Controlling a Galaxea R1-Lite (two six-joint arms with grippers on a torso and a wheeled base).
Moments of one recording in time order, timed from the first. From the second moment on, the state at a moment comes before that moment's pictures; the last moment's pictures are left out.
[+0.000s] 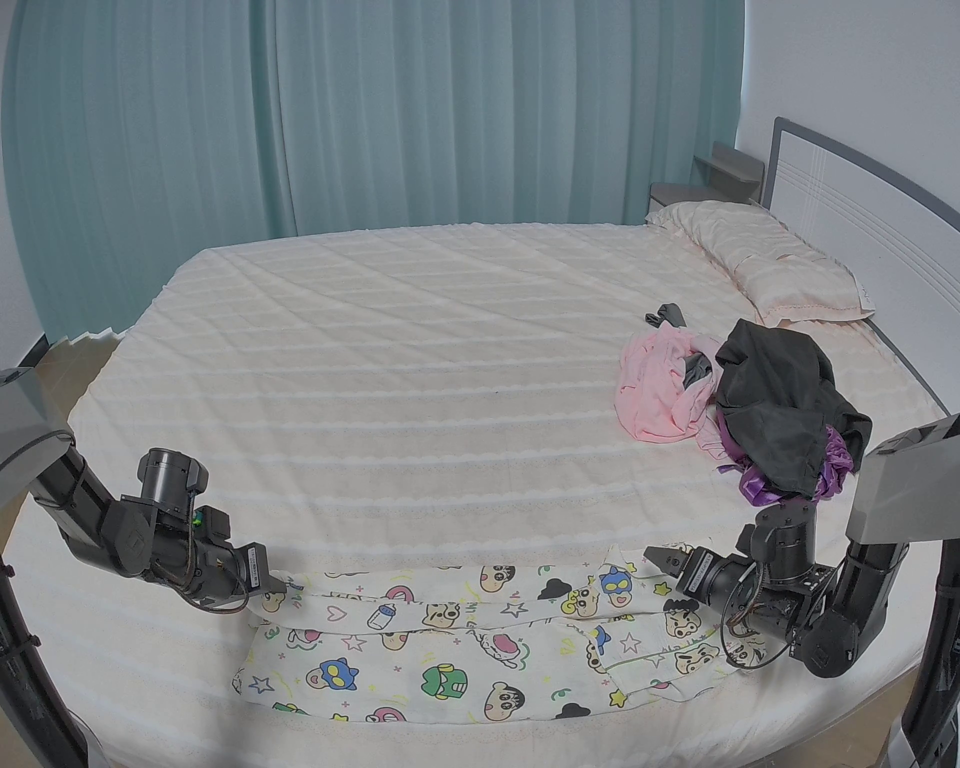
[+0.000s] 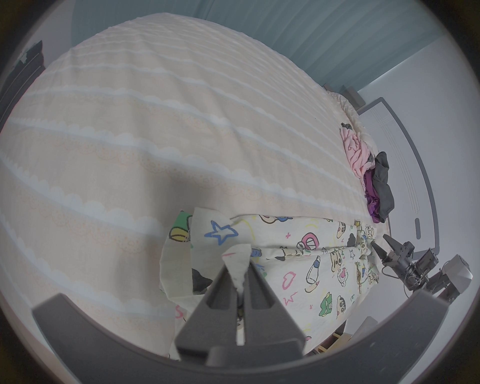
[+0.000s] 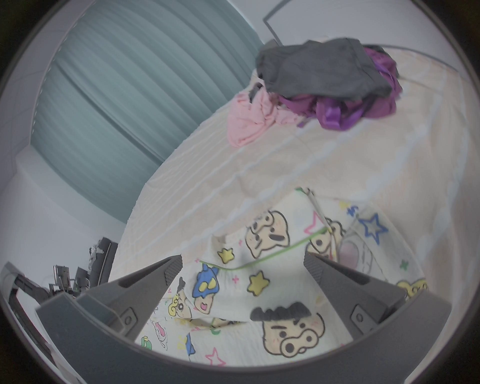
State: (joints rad) left arm -0.01 2.01 -0.68 -0.31 -0.38 -0.30; right arm 0.38 2.19 -0.31 -1.34 -0.06 0.74
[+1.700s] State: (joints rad) left arm -0.01 1.99 -0.64 -0.88 -0.50 -0.51; right arm 0.39 2.24 -0.57 -0.96 -0.06 0.64
